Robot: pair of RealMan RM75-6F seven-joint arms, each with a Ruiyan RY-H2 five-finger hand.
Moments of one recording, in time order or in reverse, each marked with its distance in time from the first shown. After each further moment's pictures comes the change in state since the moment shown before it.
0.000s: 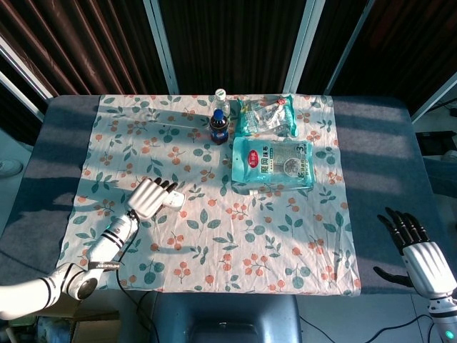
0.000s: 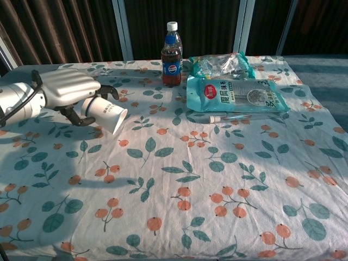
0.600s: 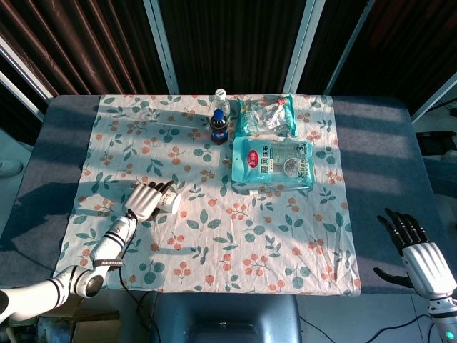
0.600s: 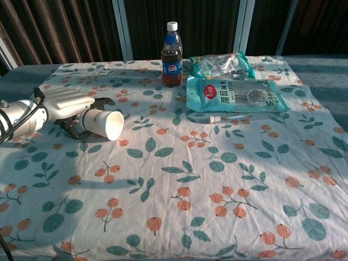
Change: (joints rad) left arm 0.025 -0.077 -0.025 0.103 -0.111 -0.090 -0.049; right arm 0.000 0.002 -0.005 -0.001 -0.001 -0.004 -0.002
